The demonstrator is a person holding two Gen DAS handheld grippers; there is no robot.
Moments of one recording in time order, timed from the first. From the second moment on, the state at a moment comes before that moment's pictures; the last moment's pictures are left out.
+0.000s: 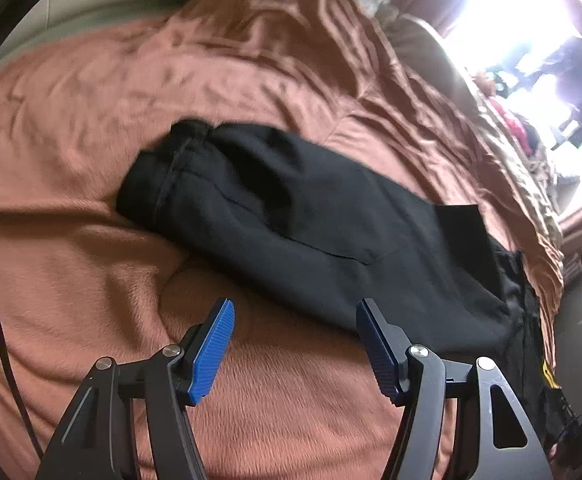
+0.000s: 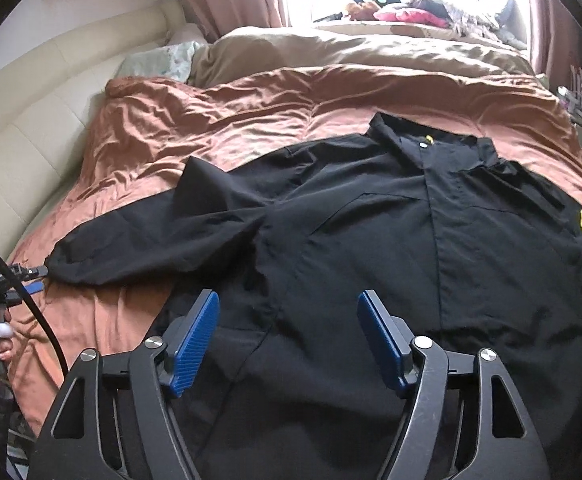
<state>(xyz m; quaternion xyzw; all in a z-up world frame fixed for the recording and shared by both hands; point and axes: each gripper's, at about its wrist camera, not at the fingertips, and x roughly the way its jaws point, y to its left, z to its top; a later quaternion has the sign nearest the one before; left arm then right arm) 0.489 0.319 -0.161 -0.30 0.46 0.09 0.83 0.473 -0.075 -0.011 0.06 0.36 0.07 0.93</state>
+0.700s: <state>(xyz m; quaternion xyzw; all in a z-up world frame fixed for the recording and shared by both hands) 0.515 0.294 -0.073 -0.24 0.36 0.06 0.90 0.634 -0.075 -0.073 0.25 0.40 0.12 0.87</state>
